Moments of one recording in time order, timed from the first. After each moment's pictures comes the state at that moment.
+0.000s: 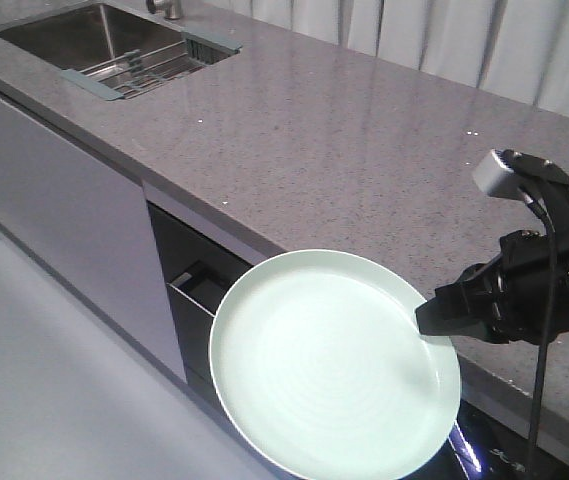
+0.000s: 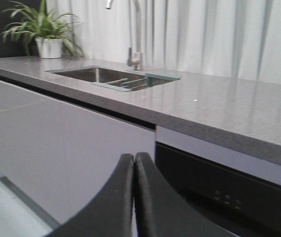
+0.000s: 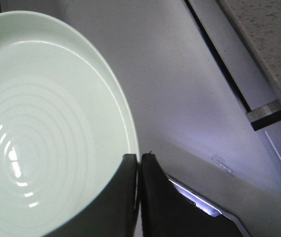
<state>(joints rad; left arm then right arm) 0.03 -0.01 0.03 0.04 0.05 -0.07 0.14 1.22 -0.97 0.70 1.03 -0.44</state>
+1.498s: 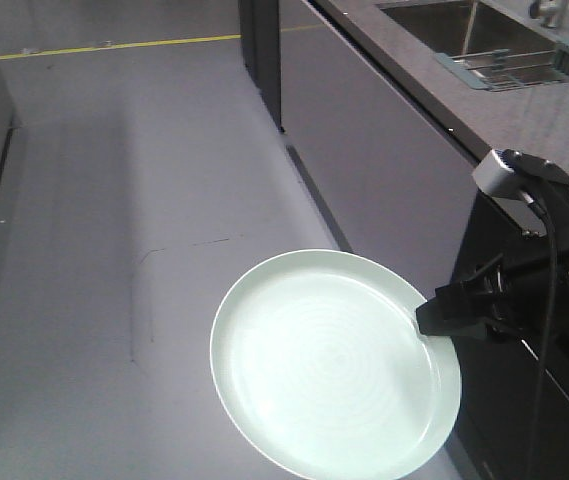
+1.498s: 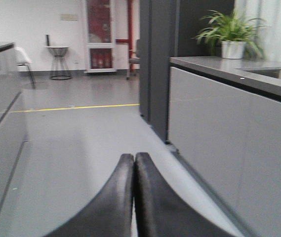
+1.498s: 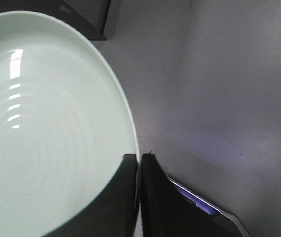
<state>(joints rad) 0.03 -0.01 0.03 0.04 0.05 -0.07 0.14 1.22 -0.97 0.70 1.03 -0.44</state>
